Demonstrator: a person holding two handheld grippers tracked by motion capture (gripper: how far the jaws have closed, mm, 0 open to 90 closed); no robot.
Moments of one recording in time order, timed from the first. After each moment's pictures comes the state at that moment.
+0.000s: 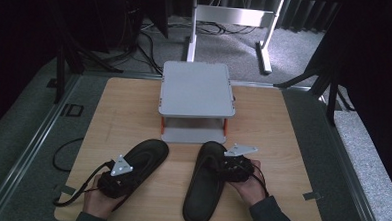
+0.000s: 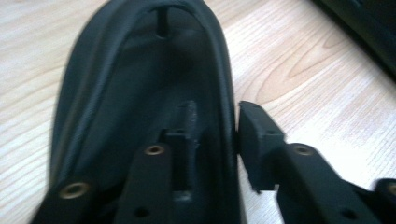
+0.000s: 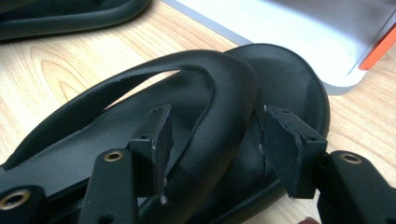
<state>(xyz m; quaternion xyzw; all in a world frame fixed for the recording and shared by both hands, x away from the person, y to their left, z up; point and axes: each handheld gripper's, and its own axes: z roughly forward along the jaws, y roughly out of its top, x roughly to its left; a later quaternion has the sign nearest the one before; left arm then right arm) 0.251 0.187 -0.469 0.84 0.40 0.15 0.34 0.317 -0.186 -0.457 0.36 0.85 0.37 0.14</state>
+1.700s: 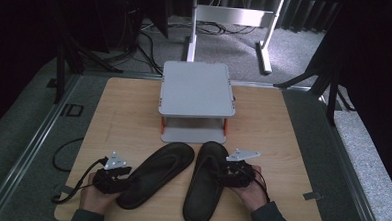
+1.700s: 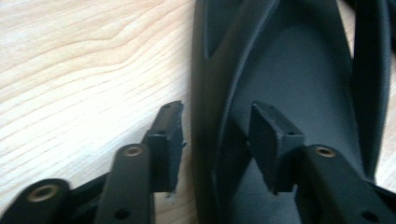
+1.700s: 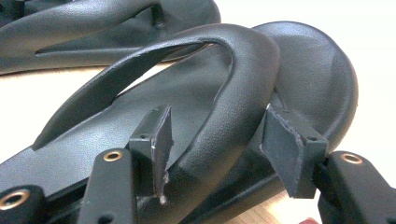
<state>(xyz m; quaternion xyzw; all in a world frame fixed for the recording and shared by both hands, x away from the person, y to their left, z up) 0.262 0.210 -0.480 0.82 0.43 0.13 0.35 0.308 -0.191 -0.465 0.36 0.84 0.38 0.10</state>
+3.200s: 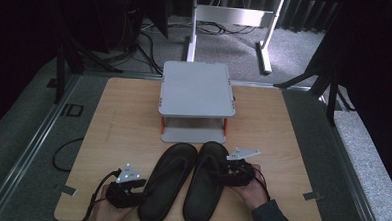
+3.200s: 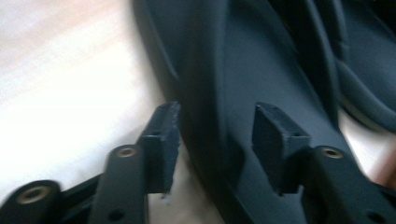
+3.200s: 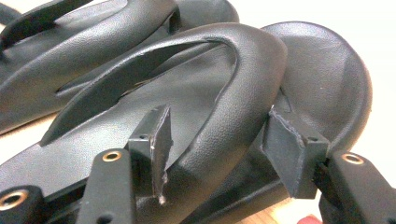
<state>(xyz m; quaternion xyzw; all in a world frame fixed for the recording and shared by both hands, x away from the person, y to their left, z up) 0.239 0.165 -0.477 0.82 0.41 0.10 0.38 0.313 -0.193 -0.467 0.35 0.85 0.39 0.08</state>
